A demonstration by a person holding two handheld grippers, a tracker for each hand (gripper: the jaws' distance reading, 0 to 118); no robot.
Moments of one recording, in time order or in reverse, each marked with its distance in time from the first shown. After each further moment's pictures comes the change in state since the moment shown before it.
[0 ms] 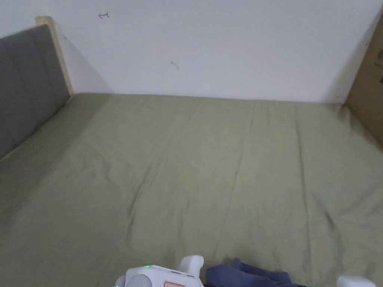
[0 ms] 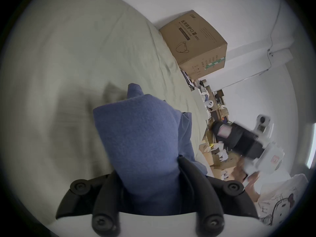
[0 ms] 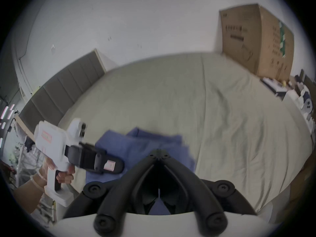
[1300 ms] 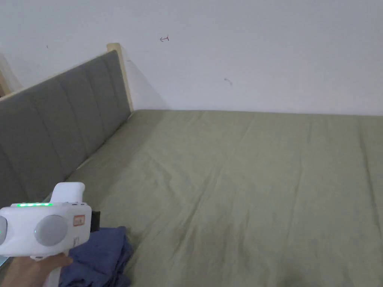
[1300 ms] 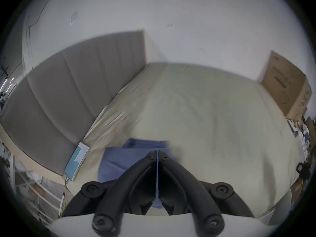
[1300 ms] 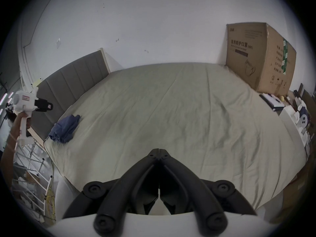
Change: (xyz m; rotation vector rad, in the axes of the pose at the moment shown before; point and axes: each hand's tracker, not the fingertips) left arm -0.013 0.024 0.296 0.556 1.113 -0.059; right arm -0.025 0.009 0.008 -0.004 -0.015 0.083
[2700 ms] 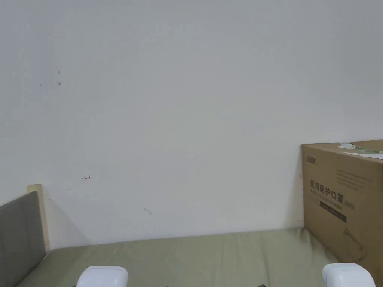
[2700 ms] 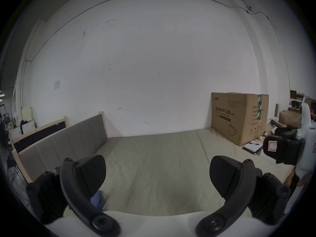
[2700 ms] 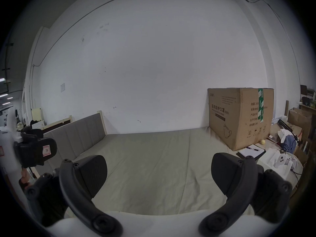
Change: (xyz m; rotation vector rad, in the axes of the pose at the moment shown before) left arm 0.275 -0.006 0.253 0.558 -0.208 -0.149; right arm 0.032 0.112 0.142 0.533 -0.074 -0.025
